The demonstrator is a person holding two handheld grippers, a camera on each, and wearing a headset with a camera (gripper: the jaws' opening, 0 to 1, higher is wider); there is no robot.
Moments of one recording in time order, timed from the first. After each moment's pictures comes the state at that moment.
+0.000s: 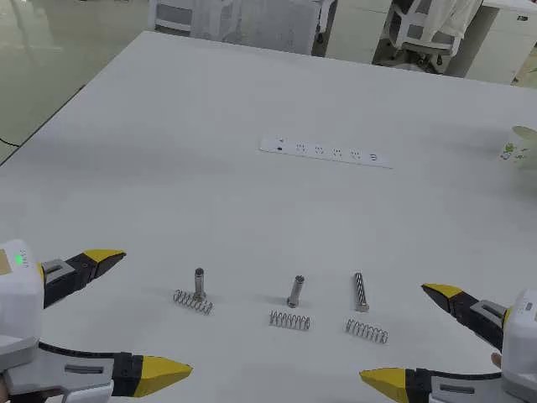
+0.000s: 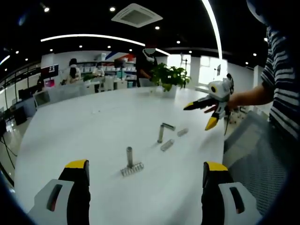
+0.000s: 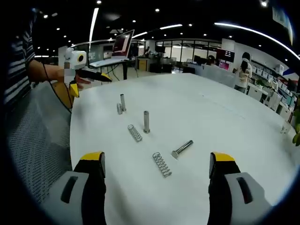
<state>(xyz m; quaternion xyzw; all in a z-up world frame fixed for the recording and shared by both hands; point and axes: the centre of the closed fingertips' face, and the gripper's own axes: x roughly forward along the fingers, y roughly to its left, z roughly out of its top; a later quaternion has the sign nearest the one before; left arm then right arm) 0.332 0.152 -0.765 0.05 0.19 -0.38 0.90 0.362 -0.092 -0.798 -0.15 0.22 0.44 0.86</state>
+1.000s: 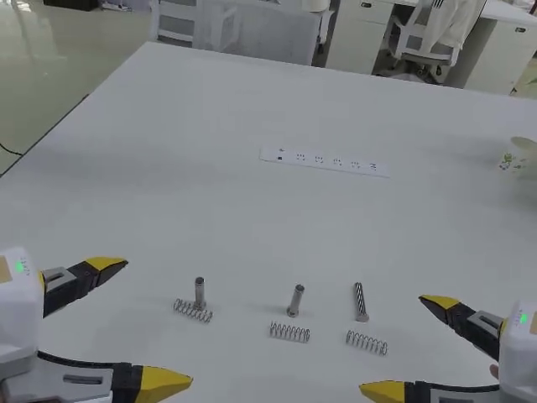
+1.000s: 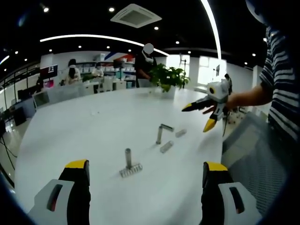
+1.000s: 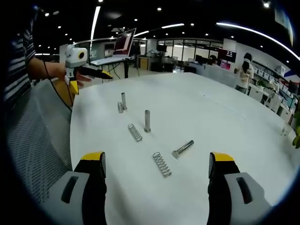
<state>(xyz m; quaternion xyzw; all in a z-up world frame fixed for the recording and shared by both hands) 0.331 0.150 -0.762 0.05 0.19 -0.38 0.90 0.362 -0.092 -0.797 -0.15 0.22 0.44 0.86</state>
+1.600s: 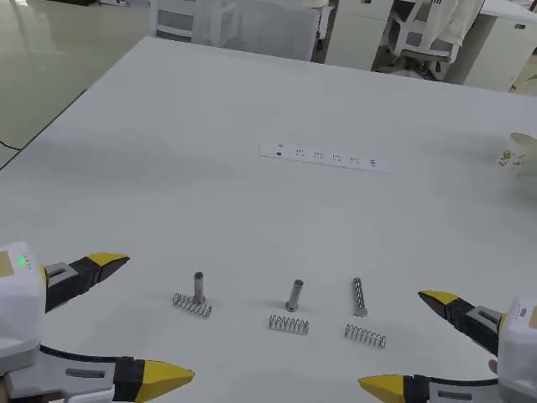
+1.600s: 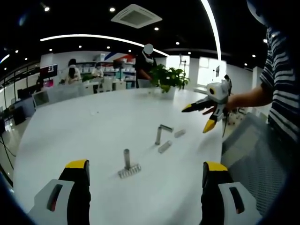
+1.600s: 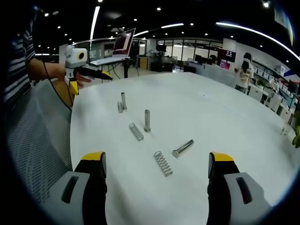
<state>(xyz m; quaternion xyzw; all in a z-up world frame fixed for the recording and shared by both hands) 0.332 0.146 -0.762 0.05 0.18 -0.39 0.90 0.362 -0.093 -0.797 -0.15 0.22 0.44 0.86</state>
